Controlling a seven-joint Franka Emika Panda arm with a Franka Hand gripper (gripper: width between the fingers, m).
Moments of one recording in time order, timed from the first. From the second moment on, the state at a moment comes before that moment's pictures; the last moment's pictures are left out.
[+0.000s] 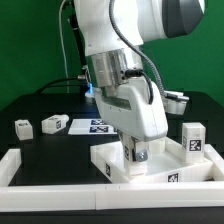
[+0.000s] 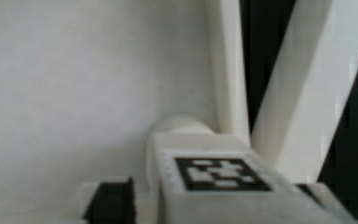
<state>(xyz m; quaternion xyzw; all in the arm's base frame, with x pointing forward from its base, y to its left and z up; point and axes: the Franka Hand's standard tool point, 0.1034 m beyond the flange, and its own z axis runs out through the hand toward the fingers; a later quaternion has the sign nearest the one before) 0.614 0.006 0.055 -0.80 0.59 0.00 0.11</state>
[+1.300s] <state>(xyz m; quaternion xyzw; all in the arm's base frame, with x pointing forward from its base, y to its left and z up) 0.624 0.003 0.065 -0.99 -0.09 -0.07 0.04</state>
